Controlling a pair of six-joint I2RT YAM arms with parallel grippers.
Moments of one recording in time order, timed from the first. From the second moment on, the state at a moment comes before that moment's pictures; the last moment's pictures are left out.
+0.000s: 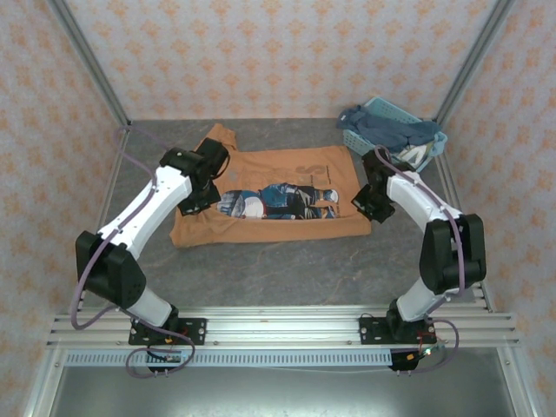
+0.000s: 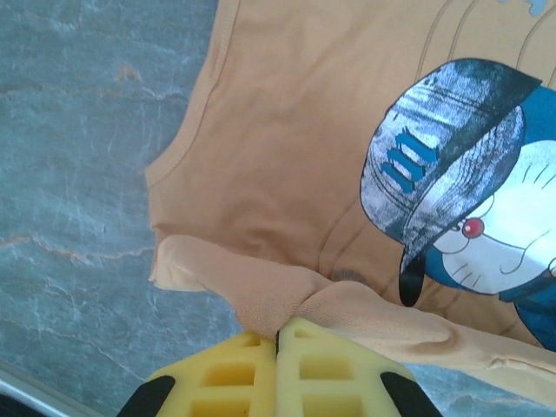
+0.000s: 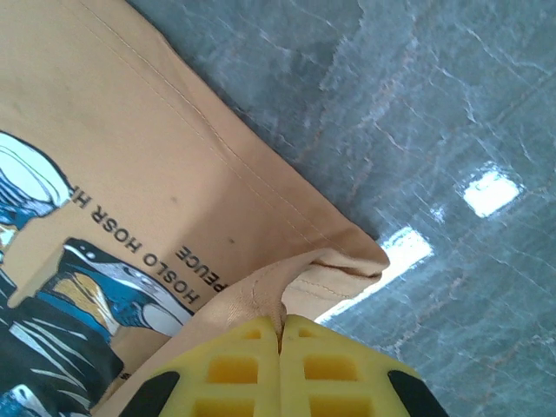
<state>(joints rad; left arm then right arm) -0.34 1.56 1.45 -1.32 -0.30 -0.84 0.18 1.62 1.19 -0.96 -0.01 0.95</state>
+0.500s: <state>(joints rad) -0.28 1.71 1.58 -1.27 -0.35 -0.77 0.17 1.78 1.31 -0.92 0.01 0.96</state>
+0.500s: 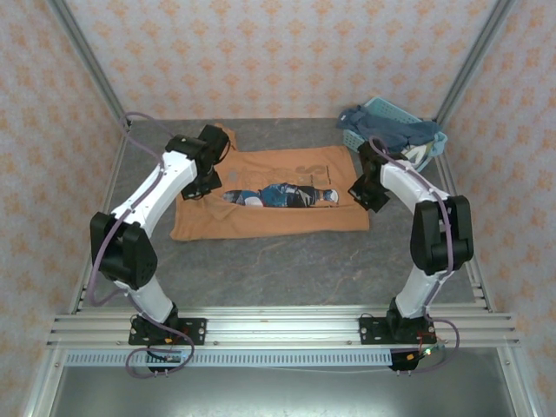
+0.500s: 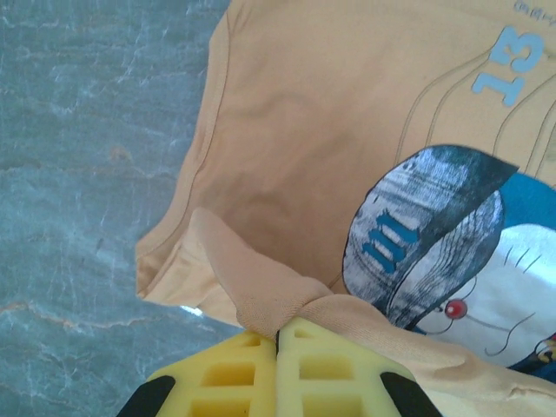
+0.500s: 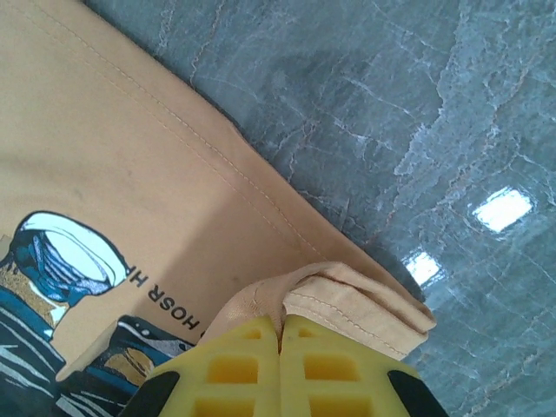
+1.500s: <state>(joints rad) -0.21 1.89 1.61 -1.21 -0.39 -0.73 0.17 1.96 1.46 -0.90 0.01 0.96</state>
